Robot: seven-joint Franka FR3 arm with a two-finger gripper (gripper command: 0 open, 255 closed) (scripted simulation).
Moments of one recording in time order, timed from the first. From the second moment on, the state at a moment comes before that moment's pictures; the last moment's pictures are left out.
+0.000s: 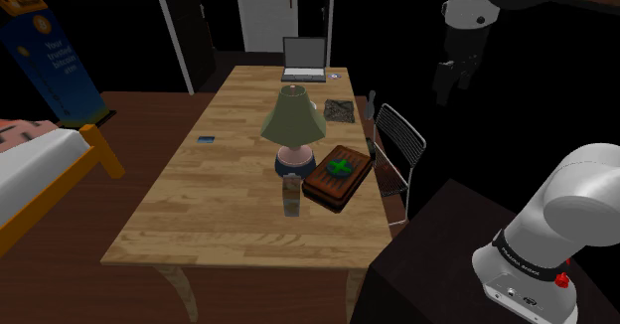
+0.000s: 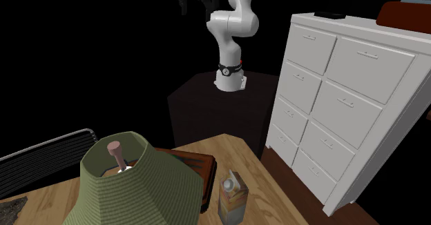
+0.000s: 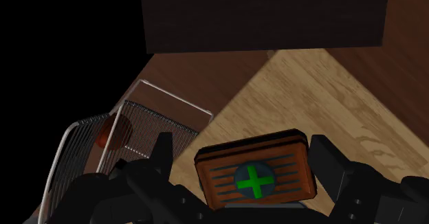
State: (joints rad) arm -0.02 -0.75 0.04 -2.41 -0.12 1.56 0.08
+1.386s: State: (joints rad) arm -0.01 -0.15 0.22 -2.30 0.09 2.00 0.57
